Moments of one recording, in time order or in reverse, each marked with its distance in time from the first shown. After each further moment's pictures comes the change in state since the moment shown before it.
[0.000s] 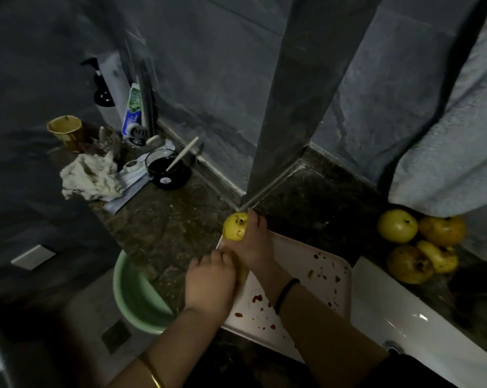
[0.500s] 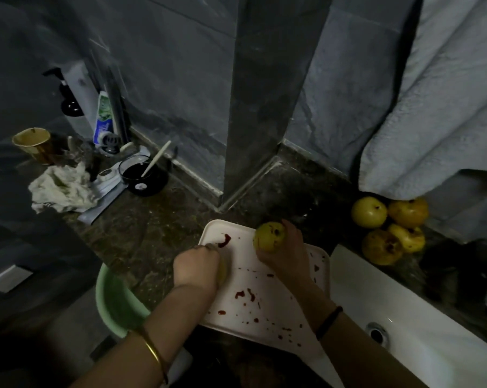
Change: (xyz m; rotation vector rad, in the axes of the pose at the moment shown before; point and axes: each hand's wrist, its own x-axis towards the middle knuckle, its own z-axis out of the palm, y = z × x) left_hand 0.022 0.018 -0.024 0.221 -0.228 -0.028; right_hand -0.040 0.073 -0.058 0.090 0.242 0.166
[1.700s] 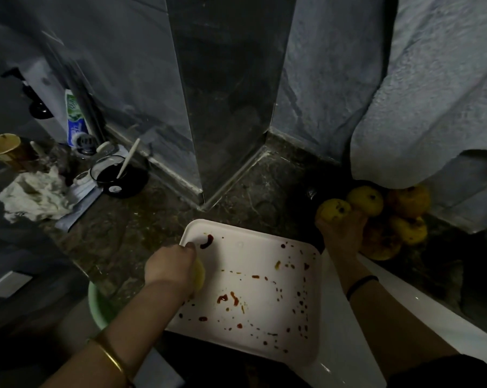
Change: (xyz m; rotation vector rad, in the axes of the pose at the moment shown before) left_hand 0.013 0.006 -0.021 0.007 -0.195 -0.026; right_hand 0.092 0.108 -0.069 0.174 0.381 0.175
